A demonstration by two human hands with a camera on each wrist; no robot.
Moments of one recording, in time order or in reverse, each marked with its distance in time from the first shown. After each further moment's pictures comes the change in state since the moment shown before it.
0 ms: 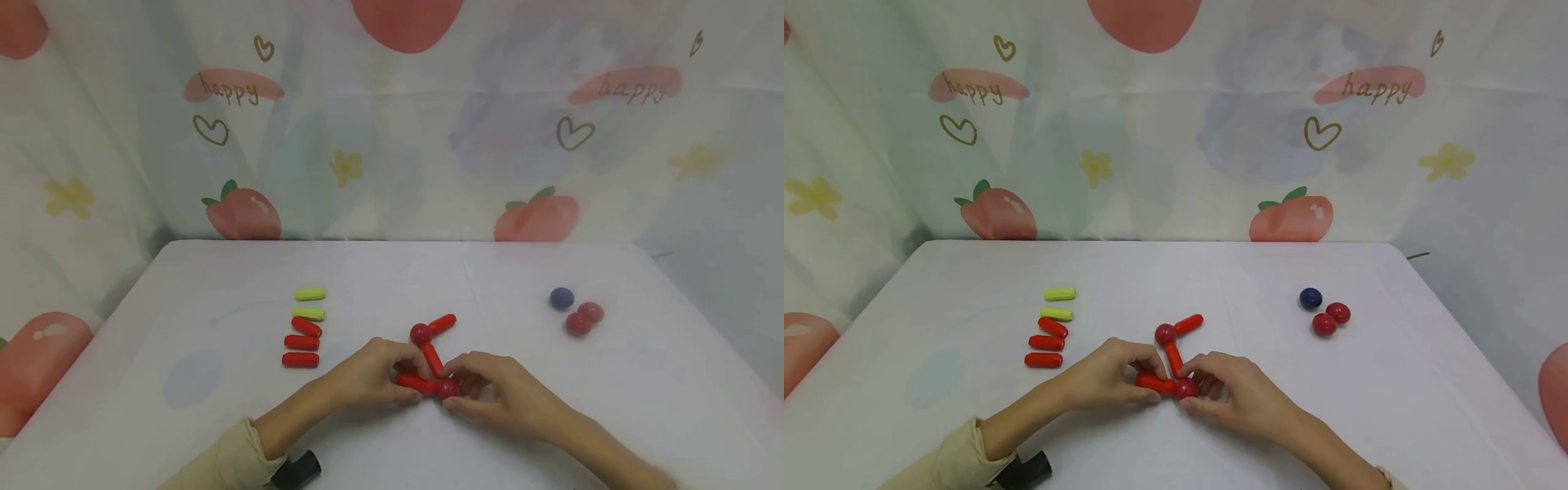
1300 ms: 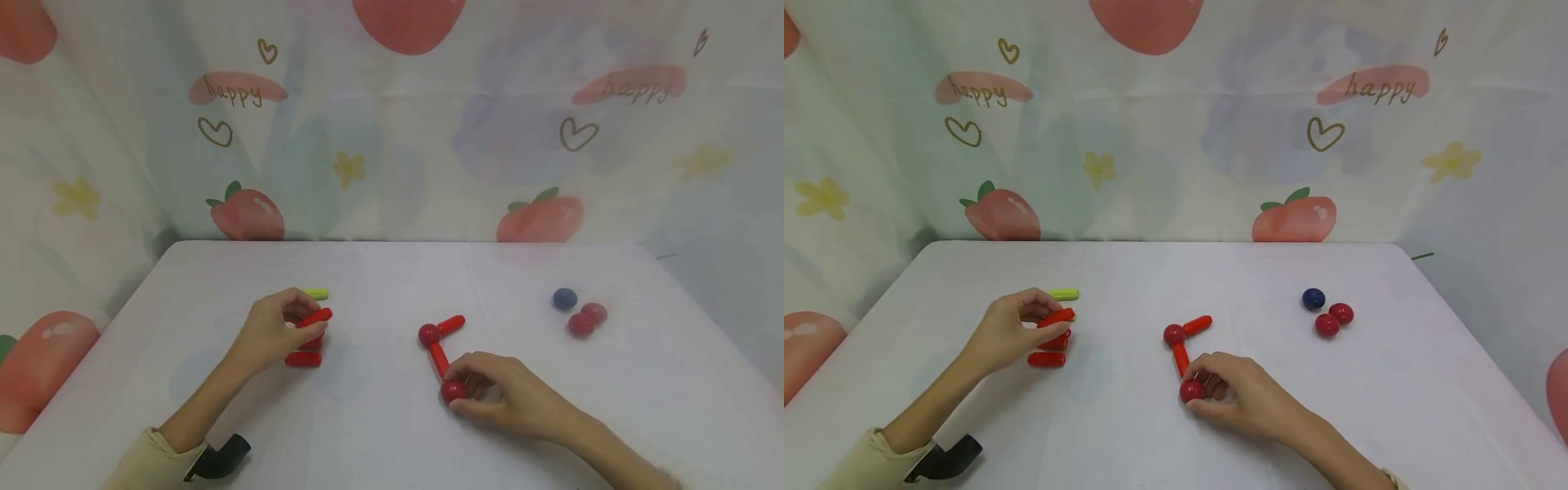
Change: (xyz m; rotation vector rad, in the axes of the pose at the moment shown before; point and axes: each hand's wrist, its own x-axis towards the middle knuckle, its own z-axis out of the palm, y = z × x) left_hand -0.071 -0.035 -0.083 0.101 0.562 -0.314; right_hand -0.001 0.000 -0.002 0.023 -0.034 0.007
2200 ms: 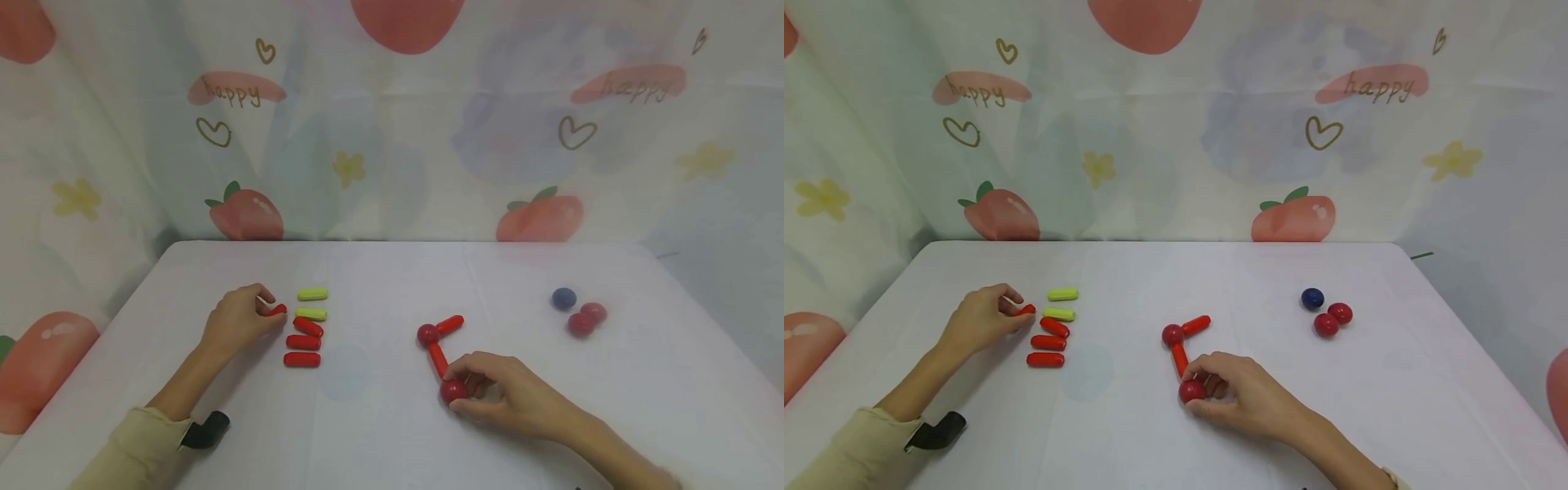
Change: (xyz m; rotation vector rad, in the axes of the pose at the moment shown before) left_hand 0.016 -0.047 -0.029 0.385 0.030 -0.228; right_hand -0.003 0.001 -0.001 -0.018 0.008 -0.005
